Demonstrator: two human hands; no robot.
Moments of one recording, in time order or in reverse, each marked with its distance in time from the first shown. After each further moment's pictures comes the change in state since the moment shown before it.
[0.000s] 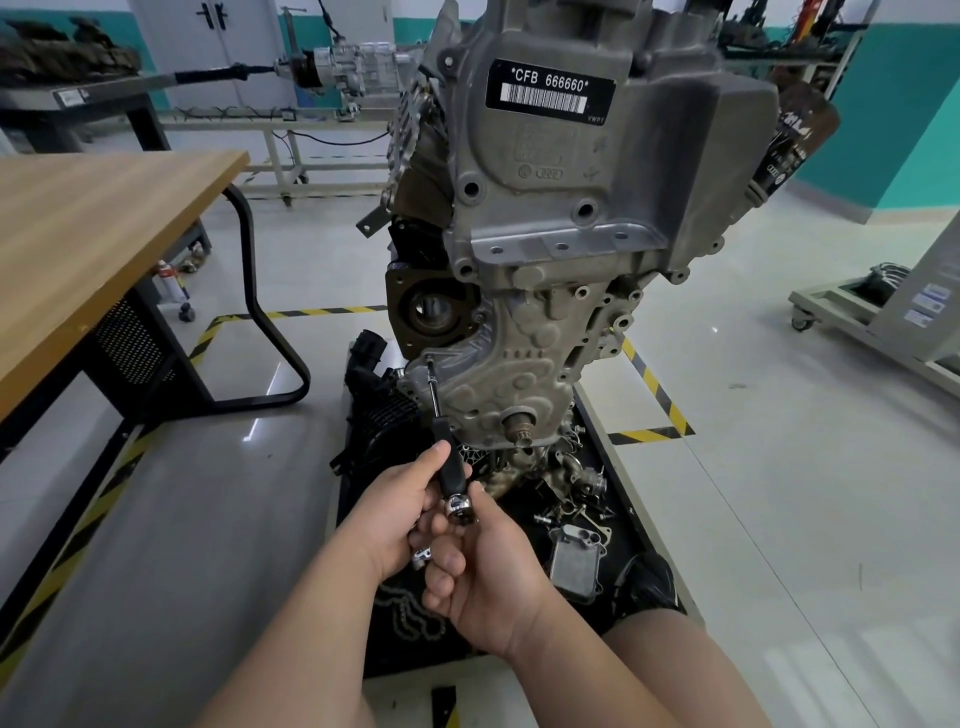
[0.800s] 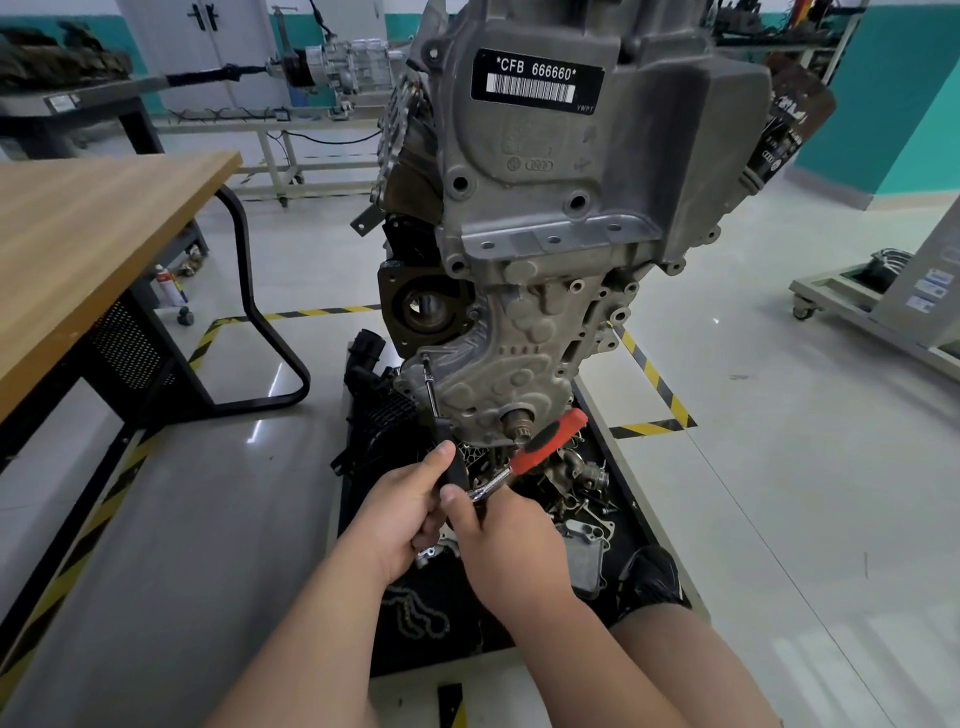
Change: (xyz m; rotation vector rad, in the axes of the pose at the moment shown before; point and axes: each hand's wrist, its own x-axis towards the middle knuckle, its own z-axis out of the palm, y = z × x) left_hand 0.006 -0.008 -0.003 0.096 0.049 0.046; right_hand 0.014 -0.004 -0.024 -1.390 0.530 -0.596
